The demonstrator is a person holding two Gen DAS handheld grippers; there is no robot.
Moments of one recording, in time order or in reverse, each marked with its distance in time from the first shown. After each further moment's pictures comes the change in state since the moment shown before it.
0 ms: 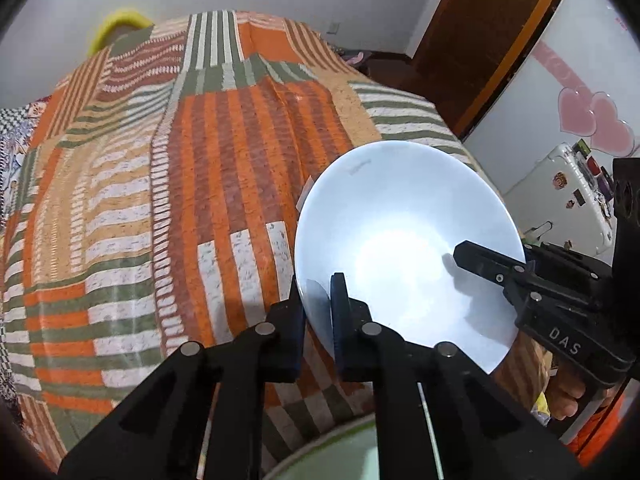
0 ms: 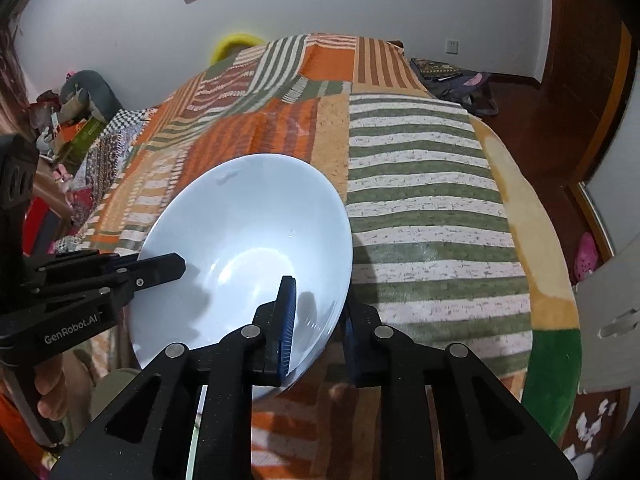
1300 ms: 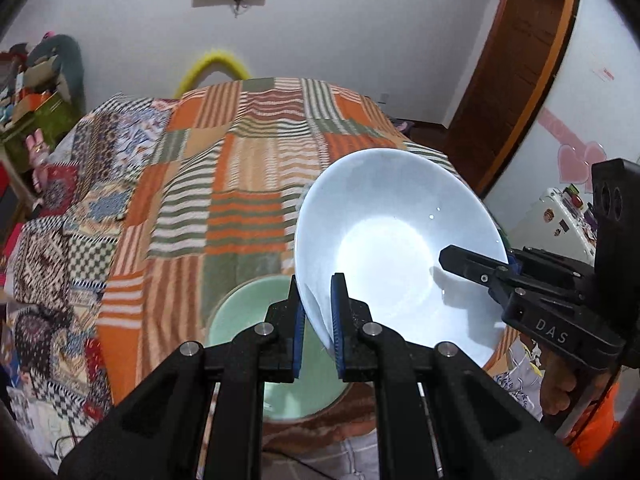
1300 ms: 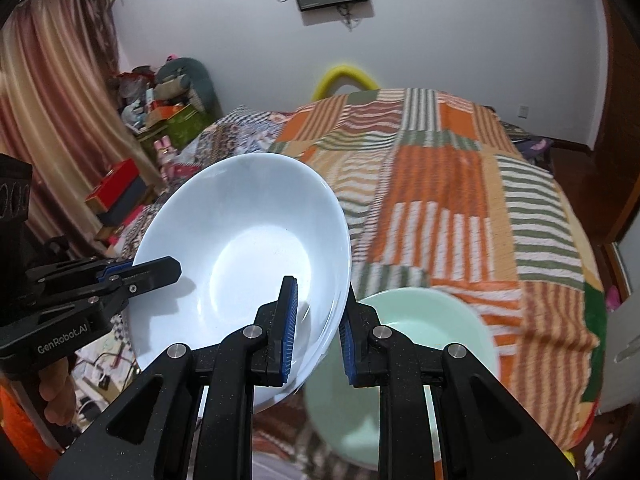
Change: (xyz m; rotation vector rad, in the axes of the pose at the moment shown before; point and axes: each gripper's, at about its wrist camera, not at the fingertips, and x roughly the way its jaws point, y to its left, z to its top) left arm -0.240 0.071 -0.182 -0.147 -0.244 0.127; right arm -0.077 0.181 -0.072 -0.202 -0.112 0.177
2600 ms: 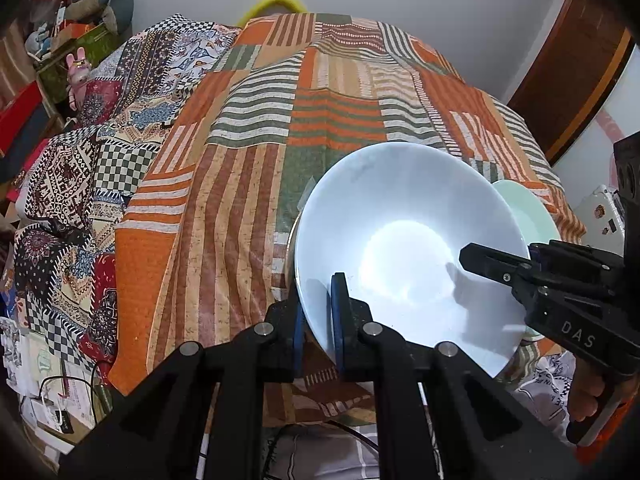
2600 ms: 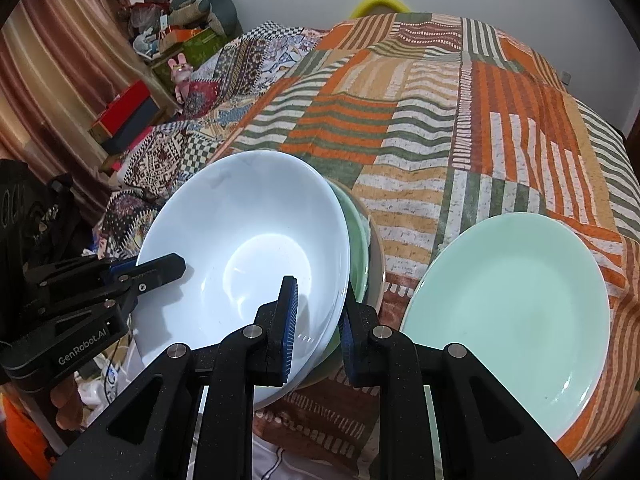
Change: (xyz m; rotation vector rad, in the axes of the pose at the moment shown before) left arm 0.057 0.078 -0.078 -0.136 0.149 0.126; right arm 0.086 0.055 -0.051 -0.056 0.241 0.041
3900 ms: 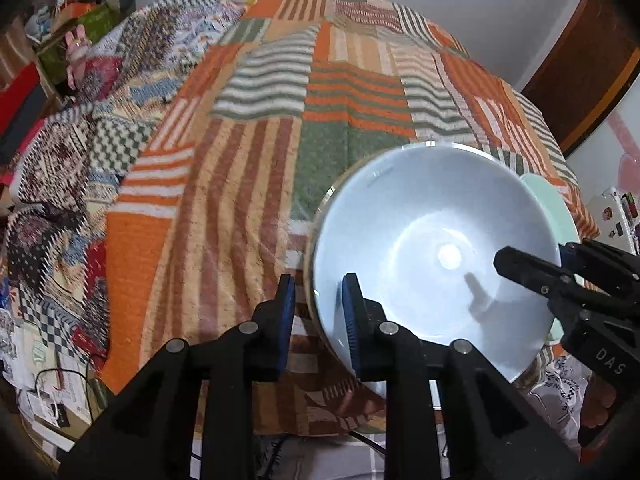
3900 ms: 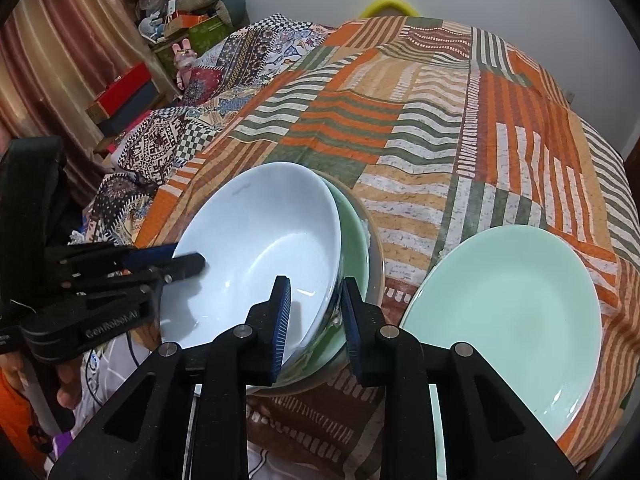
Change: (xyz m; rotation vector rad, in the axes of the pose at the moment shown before) left arm 0.025 0.015 0.003 -0.031 0.059 0.007; right arm 0.006 0.007 0.002 -0.071 0.008 -0.048
